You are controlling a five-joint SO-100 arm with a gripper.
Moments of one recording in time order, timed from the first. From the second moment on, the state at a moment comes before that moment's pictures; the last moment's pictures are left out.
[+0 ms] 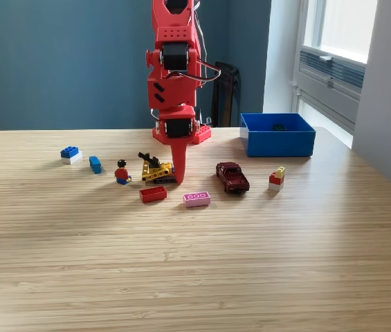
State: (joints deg) arm 3.5 101.3 129.4 53.2 -2.8
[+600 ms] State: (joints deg) arm 1.7 101.0 113.9 71.5 1.0
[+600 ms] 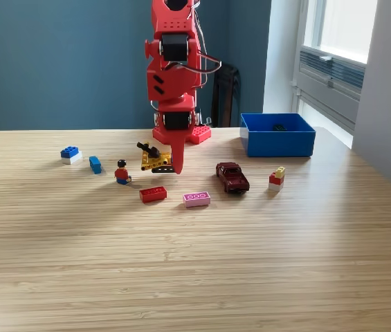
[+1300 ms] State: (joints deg) arm -44.1 101.0 91.2 91.1 19.2
